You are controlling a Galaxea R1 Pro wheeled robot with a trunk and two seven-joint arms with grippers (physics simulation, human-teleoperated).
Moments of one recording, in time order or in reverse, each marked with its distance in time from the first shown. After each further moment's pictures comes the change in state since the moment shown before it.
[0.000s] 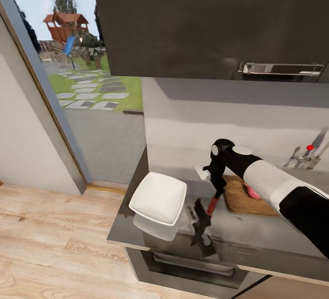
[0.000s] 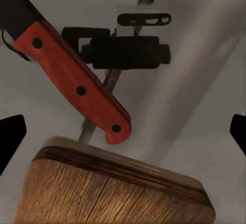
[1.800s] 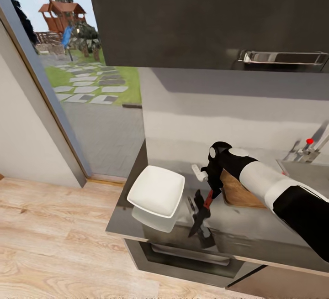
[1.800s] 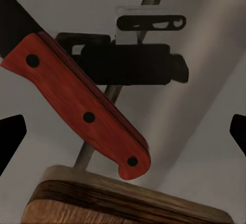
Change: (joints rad) left arm 0.000 0.000 0.000 0.000 0.000 0.000 0.000; right arm 0.001 0.036 0.002 0.072 0.000 -0.001 -0.081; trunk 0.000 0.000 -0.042
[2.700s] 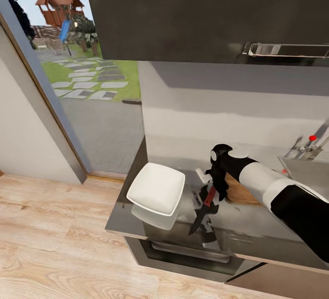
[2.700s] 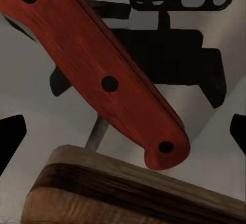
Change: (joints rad) left arm 0.000 0.000 0.000 0.000 0.000 0.000 0.000; right arm 0.000 0.011 0.004 0.067 0.102 -0.016 -0.004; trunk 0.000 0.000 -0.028
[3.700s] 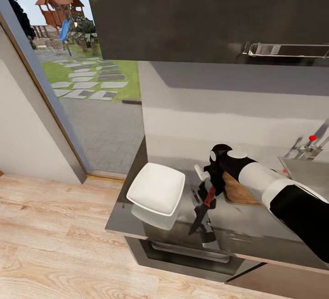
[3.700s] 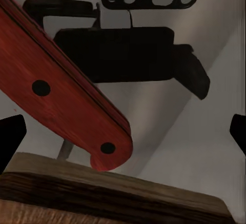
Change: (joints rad) left arm 0.000 0.000 0.000 0.000 0.000 0.000 0.000; right arm 0.000 0.005 0.000 0.002 0.009 0.000 -0.125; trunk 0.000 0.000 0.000
